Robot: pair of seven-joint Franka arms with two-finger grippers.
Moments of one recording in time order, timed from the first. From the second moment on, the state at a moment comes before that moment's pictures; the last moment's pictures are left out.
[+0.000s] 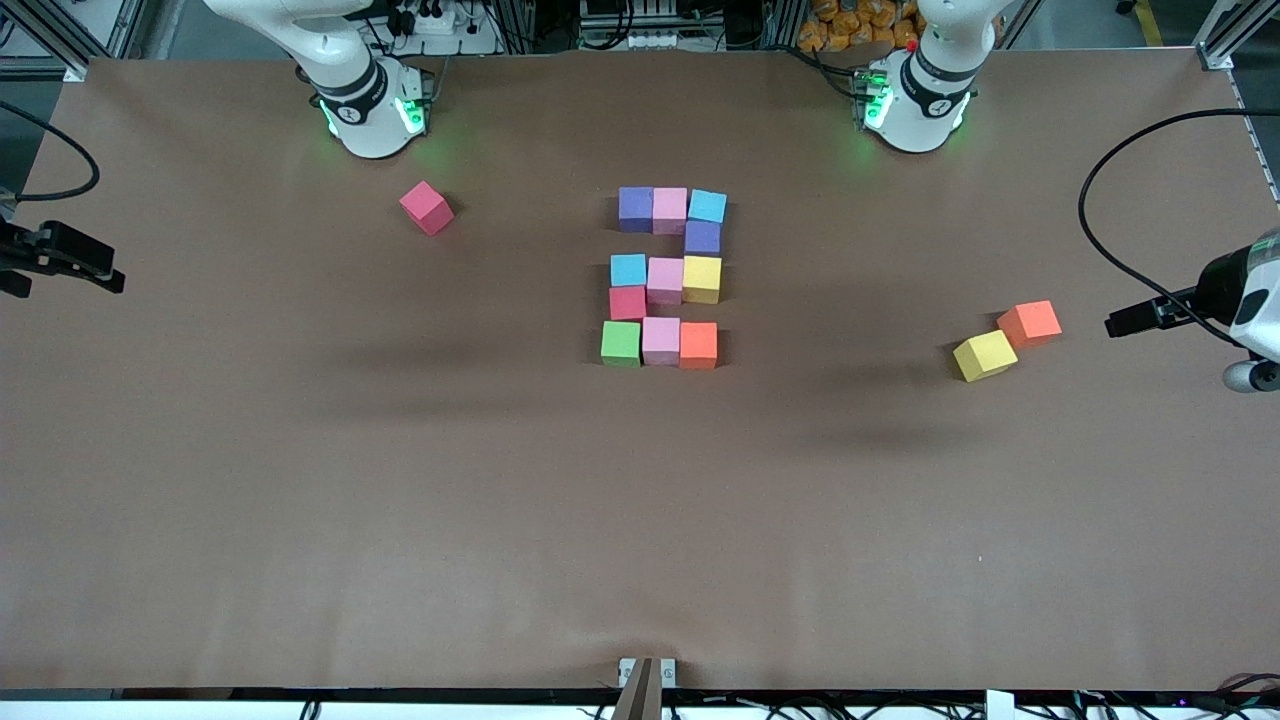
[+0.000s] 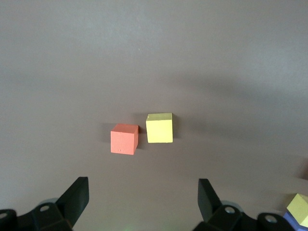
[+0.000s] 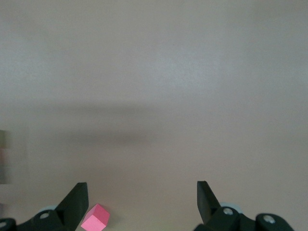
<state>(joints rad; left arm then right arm) 0.53 0.21 -0.53 -1.56 0.14 1.57 -0.24 0.09 0.10 -0.18 -1.43 0.00 1.50 -0.13</state>
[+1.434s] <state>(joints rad) 0.57 0.42 -0.53 -1.84 0.12 1.79 -0.26 0.09 0.10 -0.17 -1.44 0.02 1.50 -0.13</state>
